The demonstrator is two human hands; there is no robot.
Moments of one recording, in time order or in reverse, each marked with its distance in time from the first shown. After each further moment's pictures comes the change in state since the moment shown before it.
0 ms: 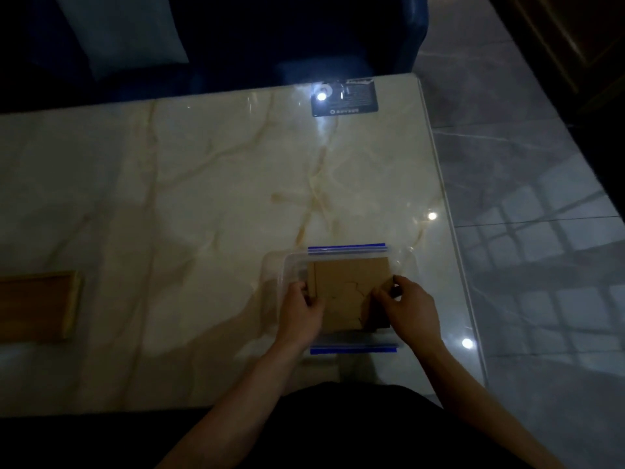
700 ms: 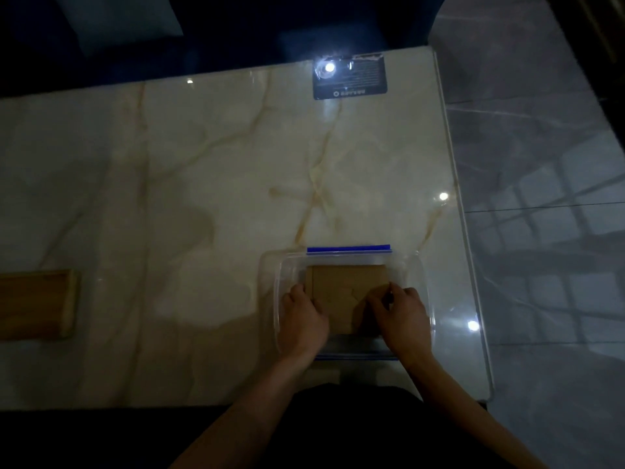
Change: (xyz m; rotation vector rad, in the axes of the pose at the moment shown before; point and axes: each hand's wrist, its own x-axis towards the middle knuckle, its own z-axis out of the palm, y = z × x) left_hand 0.008 0.004 0.018 0.428 0.120 -0.075; right_hand 0.015 0.009 0.026 -0.044 -0.034 0.051
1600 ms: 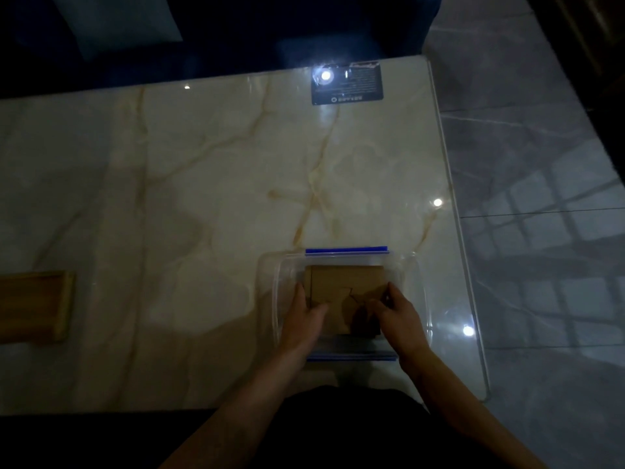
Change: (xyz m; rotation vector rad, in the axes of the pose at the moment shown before) left_hand 0.003 -0.008 -0.003 -0.508 -0.252 -0.126; right_hand -0.009 -0.007 -0.006 0.478 -0.163 0.133
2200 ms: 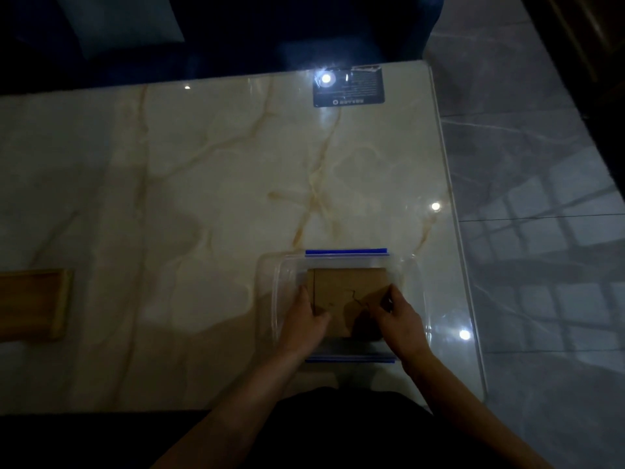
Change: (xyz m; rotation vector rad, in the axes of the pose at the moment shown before) left_hand -0.004 0.005 -0.003 0.256 -0.064 0.104; right_hand 0.005 0.008 -0.003 -0.150 -0.006 -0.057
